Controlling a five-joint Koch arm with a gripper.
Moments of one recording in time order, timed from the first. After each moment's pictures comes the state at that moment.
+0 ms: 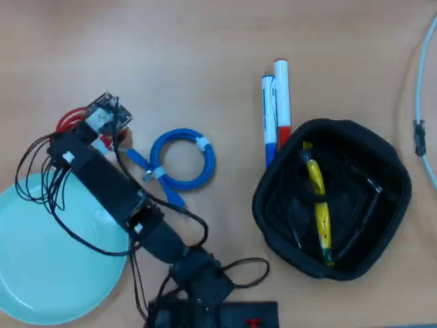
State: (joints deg) arm 46.0 60.4 34.2 91.1 23.2
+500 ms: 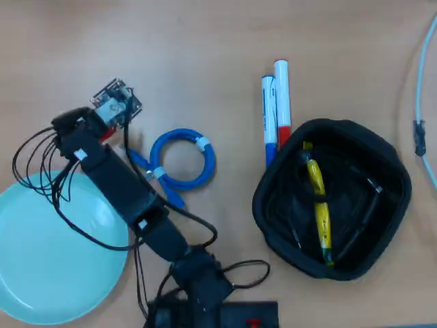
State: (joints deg) arm 50.3 61.0 18.8 91.2 14.4
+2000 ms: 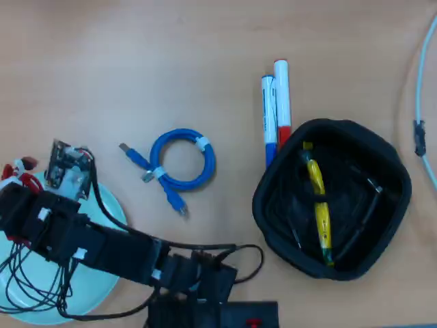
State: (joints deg) arm 21.4 79.8 16.6 90.5 10.6
